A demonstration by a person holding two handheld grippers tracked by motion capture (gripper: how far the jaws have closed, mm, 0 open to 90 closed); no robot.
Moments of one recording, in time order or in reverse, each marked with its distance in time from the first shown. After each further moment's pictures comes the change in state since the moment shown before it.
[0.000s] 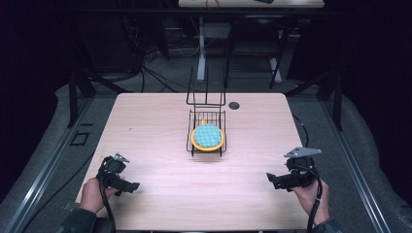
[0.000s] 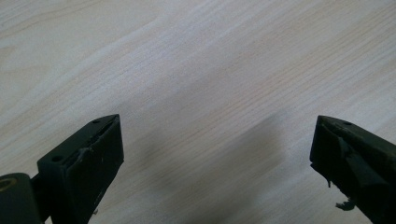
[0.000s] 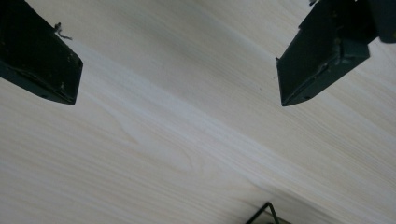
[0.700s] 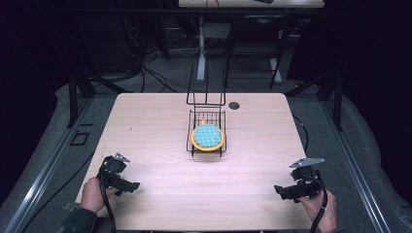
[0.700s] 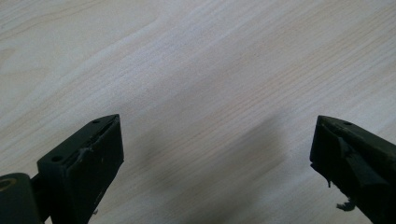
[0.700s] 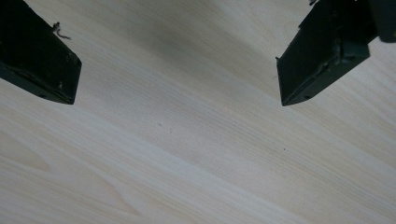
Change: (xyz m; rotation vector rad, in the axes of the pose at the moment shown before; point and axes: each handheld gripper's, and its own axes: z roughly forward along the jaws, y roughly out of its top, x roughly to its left) left arm 0.000 0.002 0.002 0.009 0.008 0.001; right arm -0.012 -0.034 0.008 0.132 -0.004 0.032
